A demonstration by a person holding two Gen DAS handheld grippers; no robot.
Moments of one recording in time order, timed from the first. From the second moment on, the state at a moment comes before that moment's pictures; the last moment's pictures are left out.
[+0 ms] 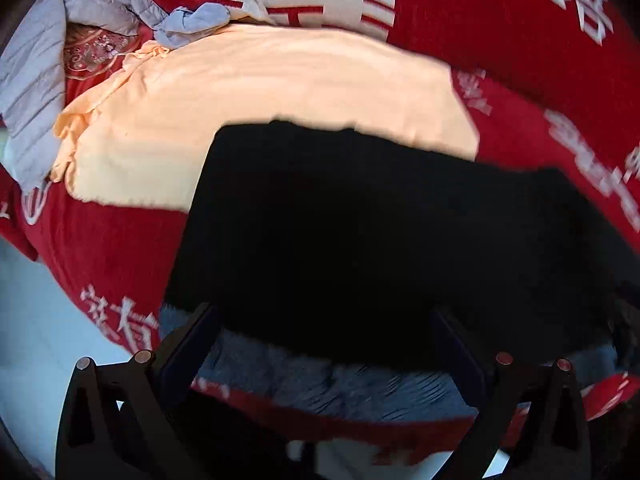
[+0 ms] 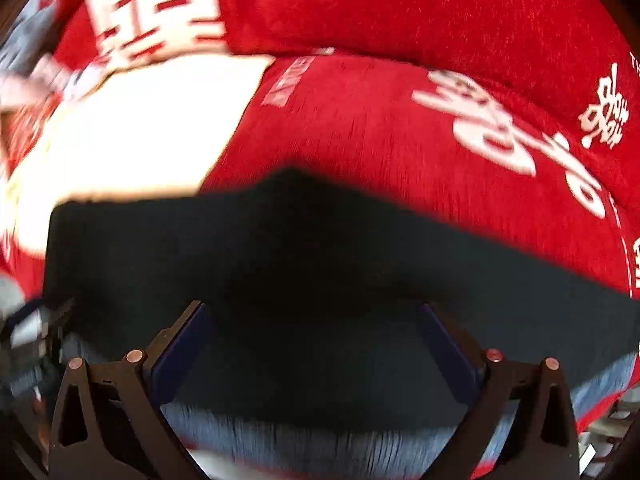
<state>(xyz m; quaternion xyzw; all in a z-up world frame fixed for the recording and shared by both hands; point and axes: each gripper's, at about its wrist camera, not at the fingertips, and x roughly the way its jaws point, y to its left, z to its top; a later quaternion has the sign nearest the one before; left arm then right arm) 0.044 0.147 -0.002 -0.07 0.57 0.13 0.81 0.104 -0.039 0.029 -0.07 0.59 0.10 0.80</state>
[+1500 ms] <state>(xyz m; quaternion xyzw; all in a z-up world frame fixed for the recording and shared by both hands) 0.145 -0.230 -0.004 0.07 0.61 -0.05 0.79 0.000 -0.517 0.014 0.21 0.50 -0.07 0.84</state>
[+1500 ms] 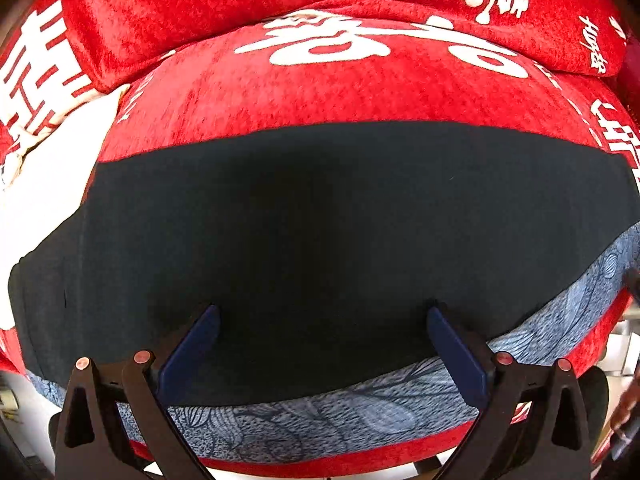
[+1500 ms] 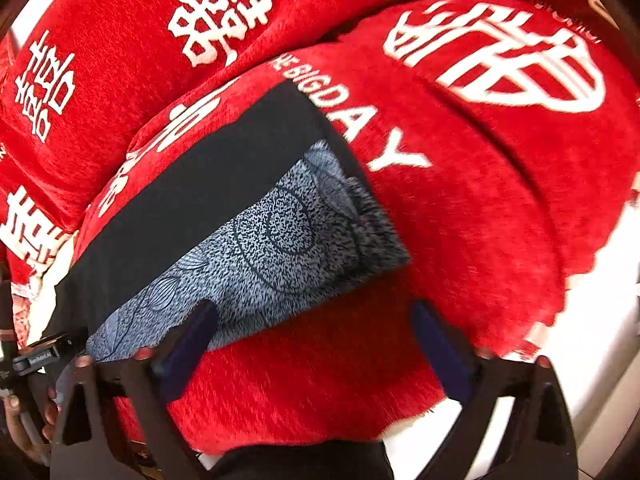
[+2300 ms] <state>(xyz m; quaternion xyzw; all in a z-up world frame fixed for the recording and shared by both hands) 0.155 -0.319 -0.005 0.05 0.61 -0.05 0.79 0.033 -0.518 0.019 0.28 0.43 -0.01 0.86</state>
